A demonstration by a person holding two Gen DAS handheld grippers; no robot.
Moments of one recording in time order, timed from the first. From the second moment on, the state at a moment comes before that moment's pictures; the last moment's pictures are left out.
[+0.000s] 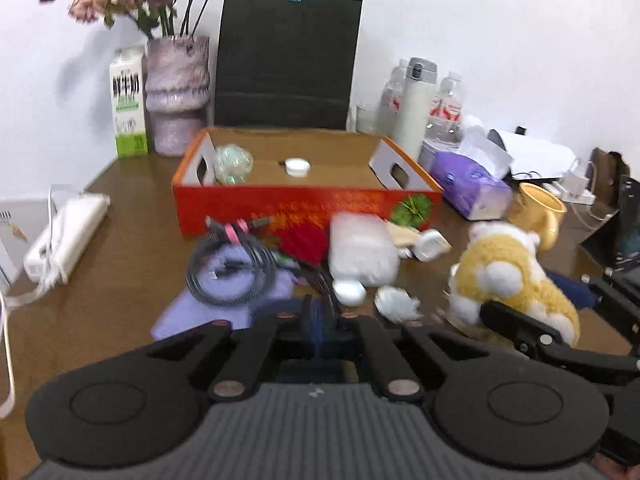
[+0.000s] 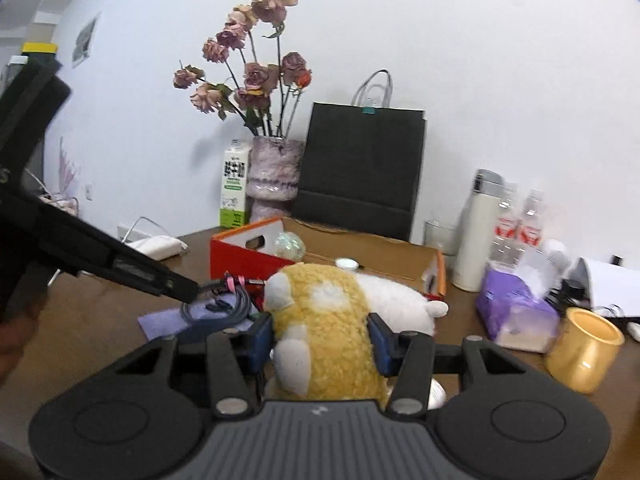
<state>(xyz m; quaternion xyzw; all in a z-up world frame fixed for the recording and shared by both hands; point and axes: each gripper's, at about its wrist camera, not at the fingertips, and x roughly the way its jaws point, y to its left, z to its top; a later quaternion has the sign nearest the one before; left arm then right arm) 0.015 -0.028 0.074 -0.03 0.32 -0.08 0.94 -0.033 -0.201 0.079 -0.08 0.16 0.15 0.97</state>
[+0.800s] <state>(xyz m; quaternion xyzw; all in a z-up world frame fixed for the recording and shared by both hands) -0.060 0.002 0.024 -0.04 0.34 -0.09 0.93 -0.099 -0.192 0.040 -0.12 0.25 0.10 0.95</state>
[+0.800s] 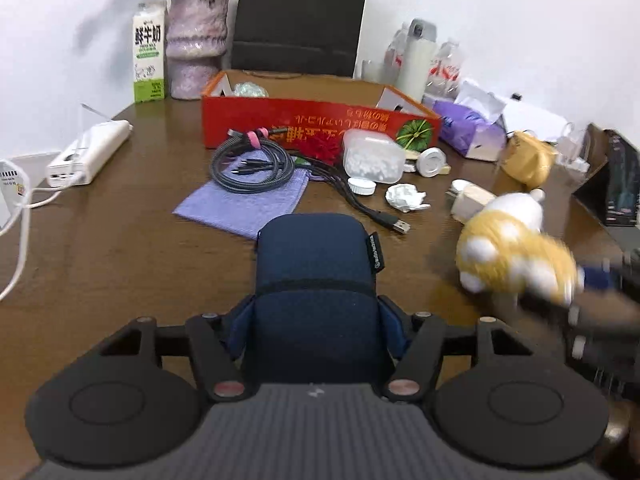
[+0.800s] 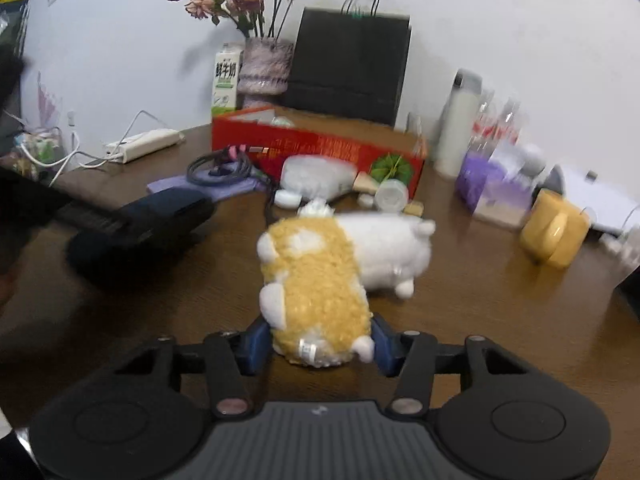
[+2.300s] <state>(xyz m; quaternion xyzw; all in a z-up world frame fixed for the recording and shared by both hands) -0.011 0.002 0.004 0.00 0.35 -0.10 0.93 -0.016 -0.214 0.054 0.13 0.44 0.10 0.88</state>
